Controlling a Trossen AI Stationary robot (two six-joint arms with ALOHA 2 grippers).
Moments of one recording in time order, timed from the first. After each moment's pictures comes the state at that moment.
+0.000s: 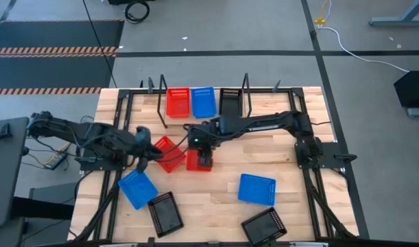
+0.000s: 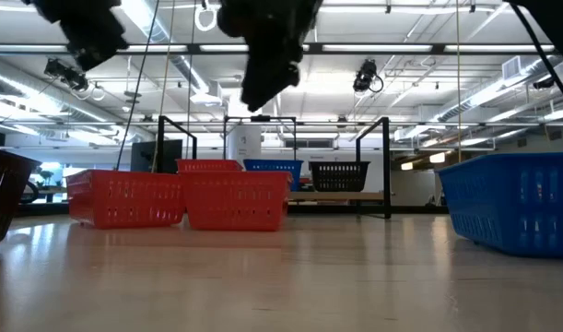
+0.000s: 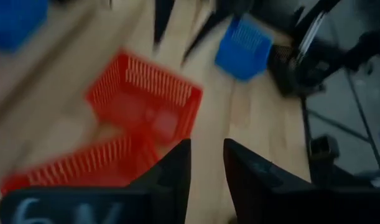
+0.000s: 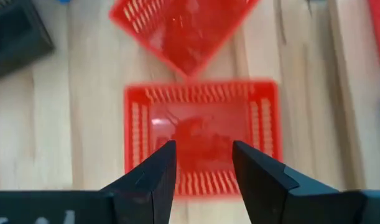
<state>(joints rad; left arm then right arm) -0.27 0.72 0.71 -0.59 -0.18 -0.60 0.04 2.08 1.97 -0.99 0.05 0.13</state>
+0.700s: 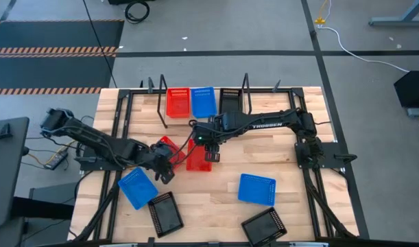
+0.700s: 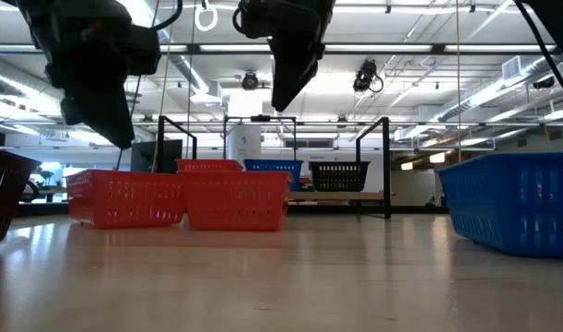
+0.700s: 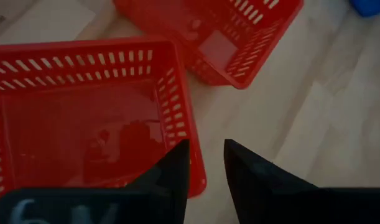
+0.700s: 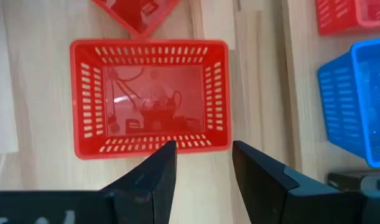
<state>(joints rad) -0.34 1.22 0.71 -0.51 -0.24 -0.93 0.03 2.05 1.96 -1.13 0.17 0.08</state>
